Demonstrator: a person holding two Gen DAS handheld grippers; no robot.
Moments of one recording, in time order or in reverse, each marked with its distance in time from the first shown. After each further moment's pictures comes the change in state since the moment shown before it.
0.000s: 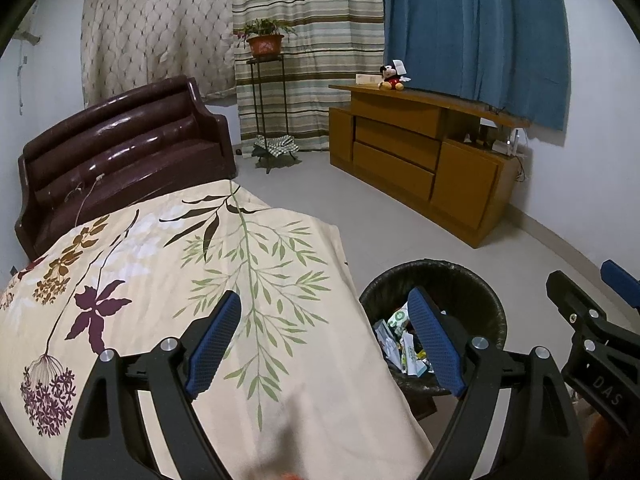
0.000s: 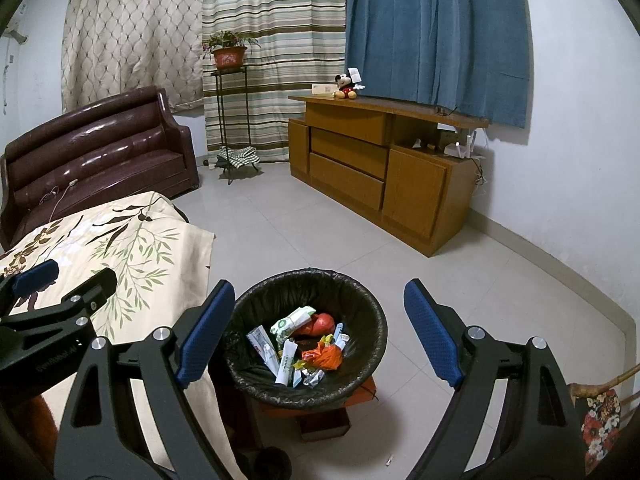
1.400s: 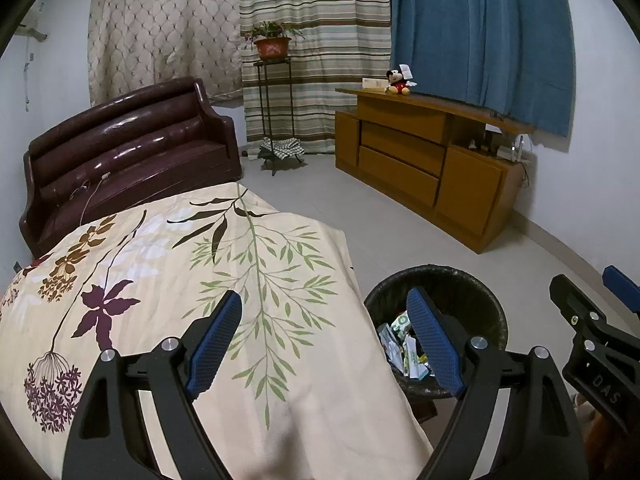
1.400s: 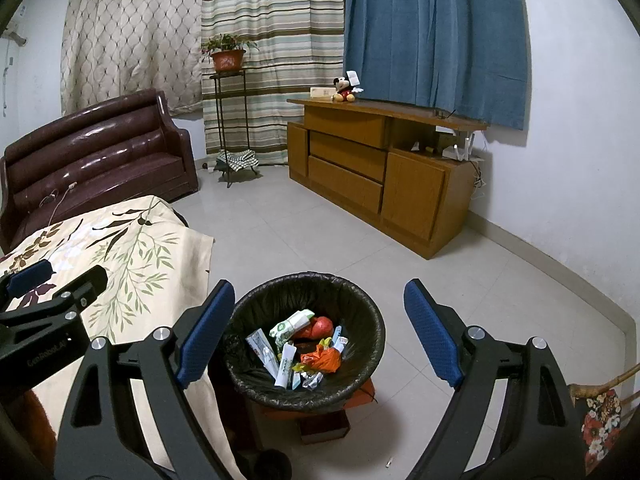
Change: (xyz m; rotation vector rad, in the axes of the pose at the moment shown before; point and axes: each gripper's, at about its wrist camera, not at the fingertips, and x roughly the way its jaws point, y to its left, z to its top) left arm -0.008 0.005 0.005 -0.022 -0.006 0.016; right arm 0.001 -0.001 -0.001 0.000 -0.001 0.000
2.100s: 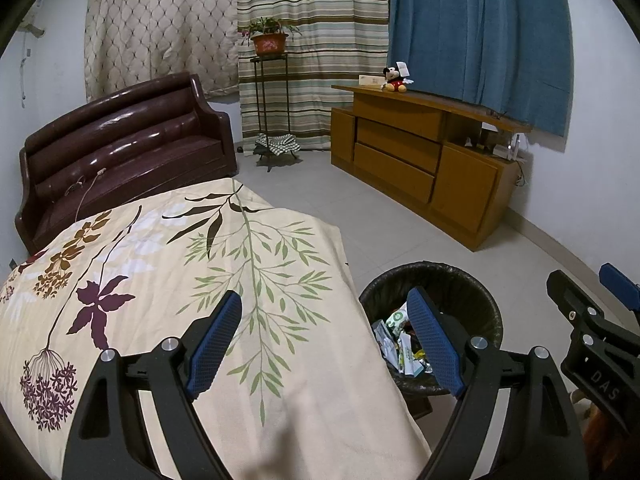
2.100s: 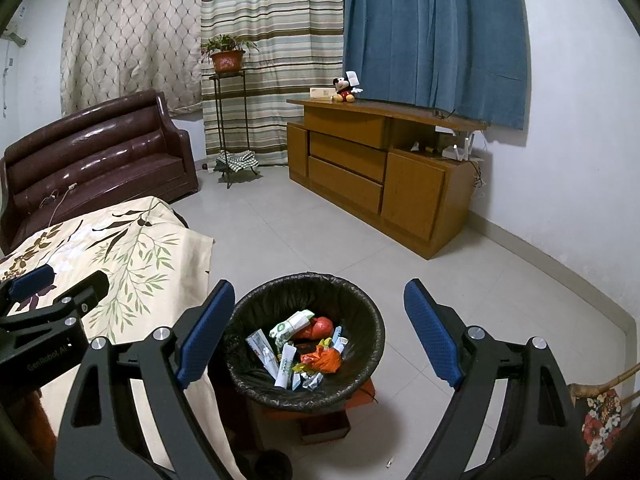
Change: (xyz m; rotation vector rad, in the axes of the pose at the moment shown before) left arm 0.001 -0.001 -0.004 -0.006 0.015 -0.023; right arm 0.000 0.000 0.000 0.001 -0.001 0.000
